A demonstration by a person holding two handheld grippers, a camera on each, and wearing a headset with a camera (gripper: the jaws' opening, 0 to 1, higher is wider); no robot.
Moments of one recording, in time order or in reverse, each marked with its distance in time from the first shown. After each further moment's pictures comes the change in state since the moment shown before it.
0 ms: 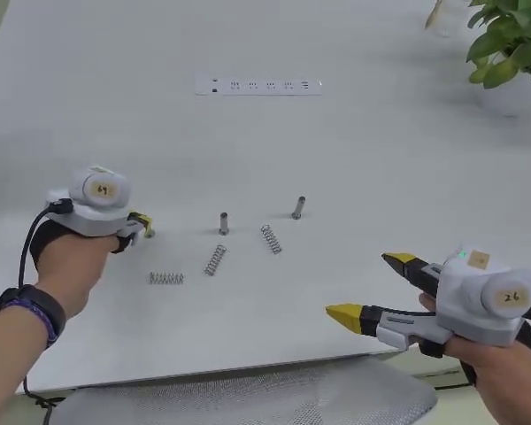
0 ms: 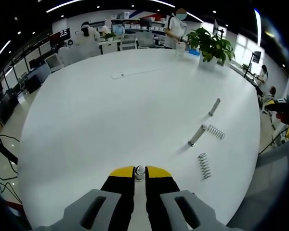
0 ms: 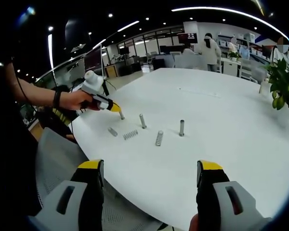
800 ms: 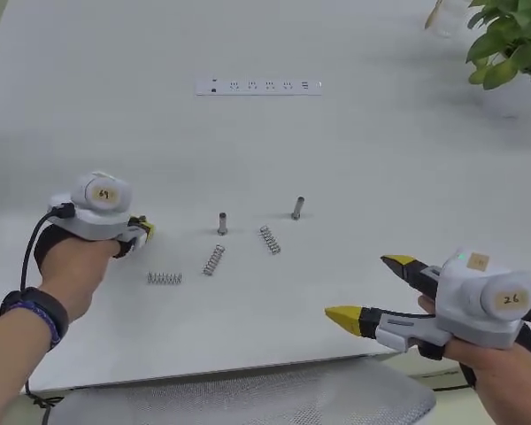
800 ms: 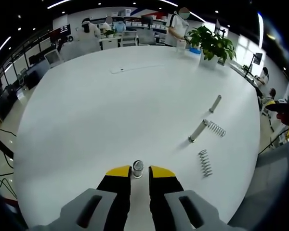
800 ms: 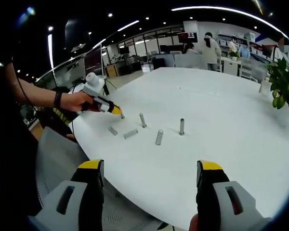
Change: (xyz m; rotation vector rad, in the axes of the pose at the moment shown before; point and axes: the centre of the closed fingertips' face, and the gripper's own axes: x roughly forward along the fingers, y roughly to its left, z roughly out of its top) left arm 0.004 -0.006 -0.013 -0.026 0.025 -0.016; right arm -0.001 0.000 -0.003 0.003 0.009 0.003
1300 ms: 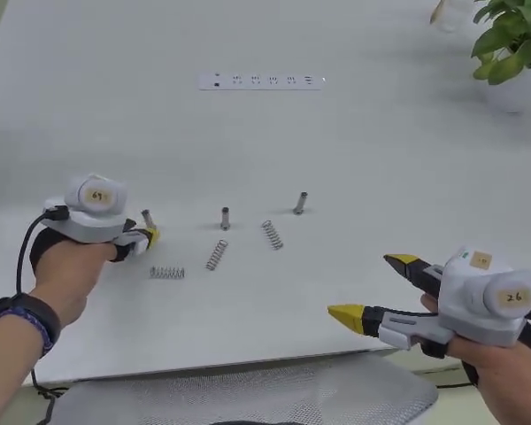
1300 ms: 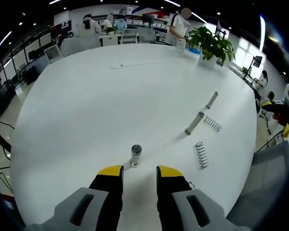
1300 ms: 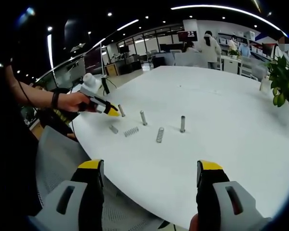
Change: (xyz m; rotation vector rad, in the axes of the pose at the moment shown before) left arm -0.010 -0.002 -0.018 -0.027 0.016 -0.025; right arm 0.001 0.002 -0.005 0.006 0.009 0.006
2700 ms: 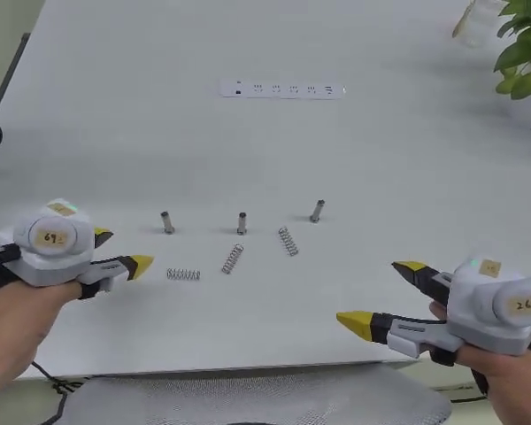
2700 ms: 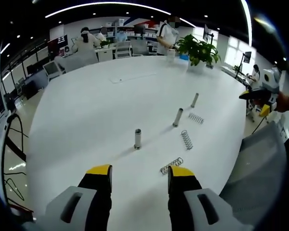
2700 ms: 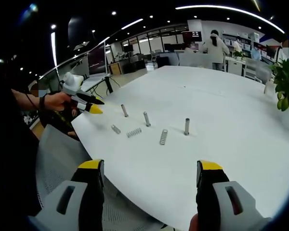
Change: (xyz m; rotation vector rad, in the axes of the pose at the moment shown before) left arm -0.079 0.003 -0.012 0.089 -0.109 -0.008; right arm 0.008 0.004 0.005 -0.025 0.006 0.028
